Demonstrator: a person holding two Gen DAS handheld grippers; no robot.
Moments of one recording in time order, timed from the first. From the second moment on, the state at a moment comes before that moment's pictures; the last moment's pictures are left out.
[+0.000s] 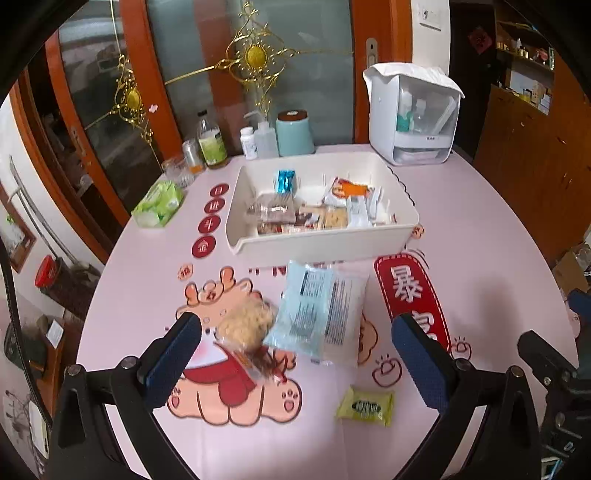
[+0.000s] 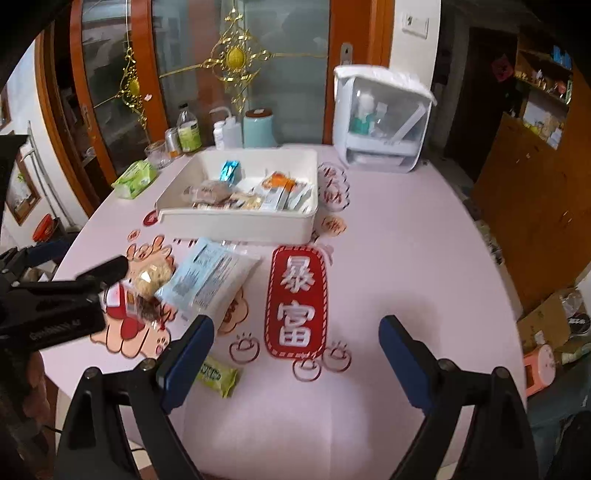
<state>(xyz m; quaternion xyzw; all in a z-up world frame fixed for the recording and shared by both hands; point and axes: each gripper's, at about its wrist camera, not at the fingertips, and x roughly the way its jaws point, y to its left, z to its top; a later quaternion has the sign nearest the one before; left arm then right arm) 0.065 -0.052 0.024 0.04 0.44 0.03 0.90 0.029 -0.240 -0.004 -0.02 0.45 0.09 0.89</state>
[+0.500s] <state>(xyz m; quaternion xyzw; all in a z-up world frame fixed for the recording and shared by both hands) 0.015 0.005 -0.043 0.05 0.50 0.07 0.86 0.021 -0.212 -0.098 -0.02 0.50 0.17 0.85</state>
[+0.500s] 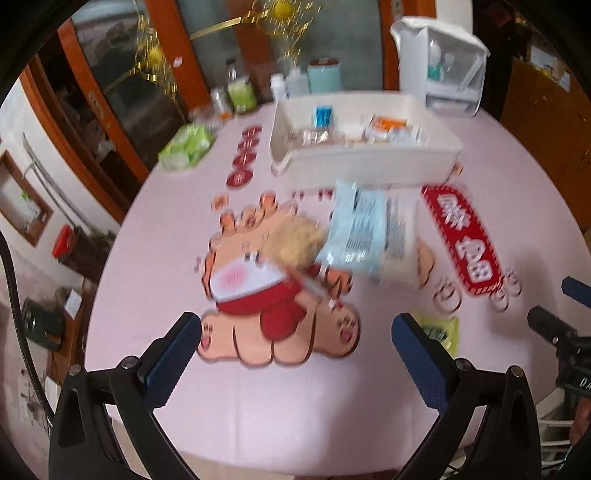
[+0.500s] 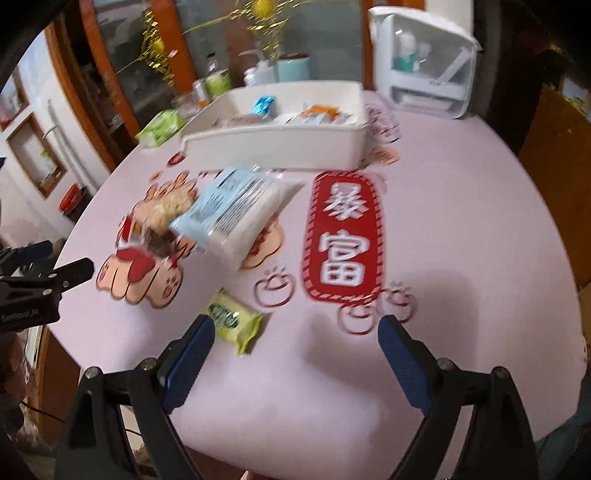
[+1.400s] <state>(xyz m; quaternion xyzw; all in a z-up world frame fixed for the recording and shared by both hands) 0.119 0.063 -0.144 -0.16 0.62 0.07 0.76 0.043 -0.112 -0.175 -0.21 0.51 0.25 0.79</state>
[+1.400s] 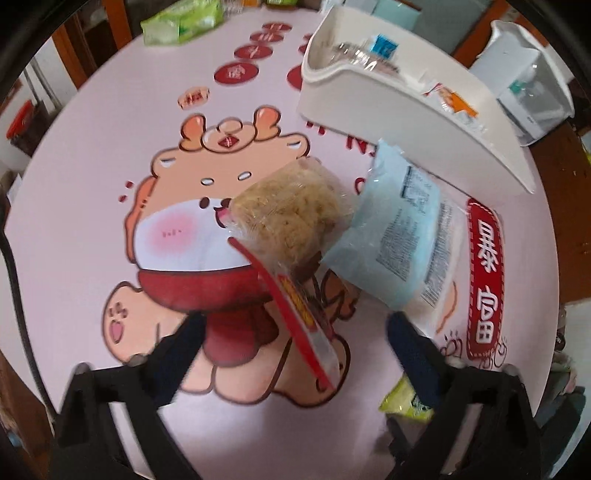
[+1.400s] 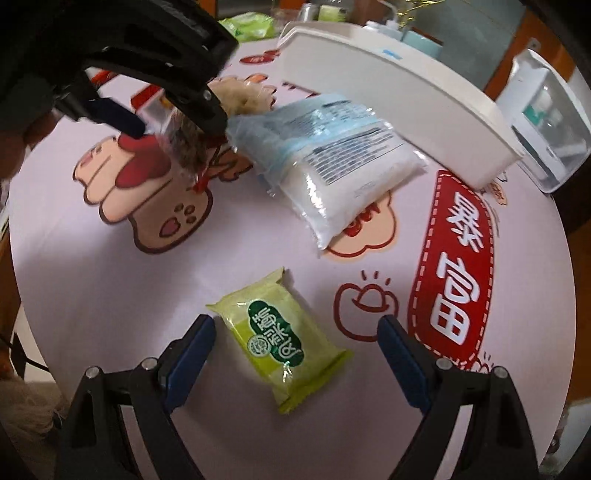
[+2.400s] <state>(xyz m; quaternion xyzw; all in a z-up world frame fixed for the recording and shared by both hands) 0.131 -0.034 -0.025 0.02 0.52 -0.04 0.85 0.060 -0.182 -0.028 -0.10 0.44 0.17 0.88</state>
